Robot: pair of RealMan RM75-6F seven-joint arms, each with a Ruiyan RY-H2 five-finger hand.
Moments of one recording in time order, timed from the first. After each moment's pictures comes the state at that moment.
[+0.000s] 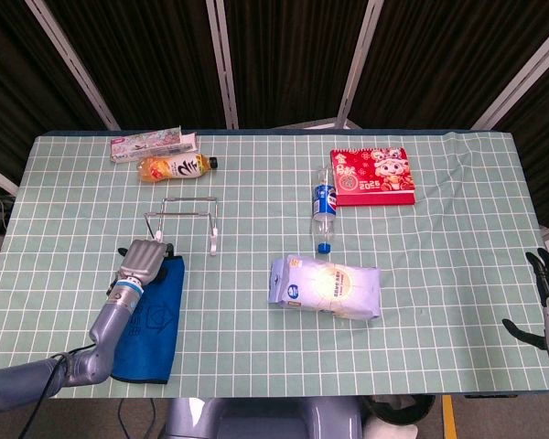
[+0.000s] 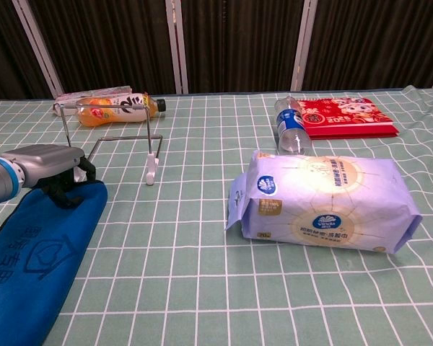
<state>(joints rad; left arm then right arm) -0.74 -1.61 -0.10 -1.30 0.81 0.89 0.54 0.05 -1.04 0.11 -1.61 -1.44 1.51 0.02</state>
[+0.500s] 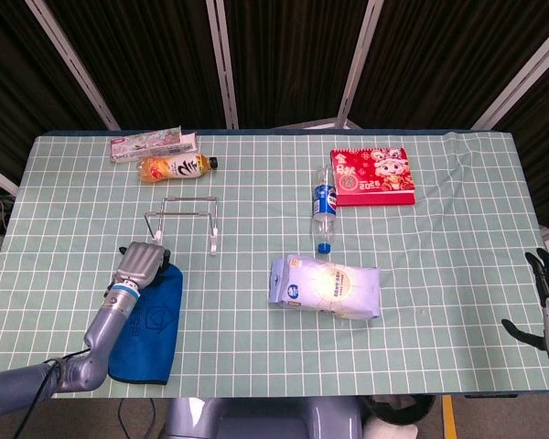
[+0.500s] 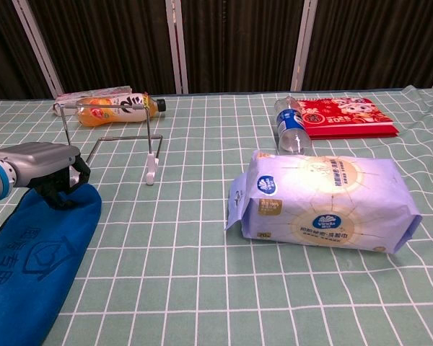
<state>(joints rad) -0.72 -1.58 -0.09 -1.35 0.84 0.92 0.54 0.05 -1.04 0.11 -1.61 -1.45 1.51 0.02</state>
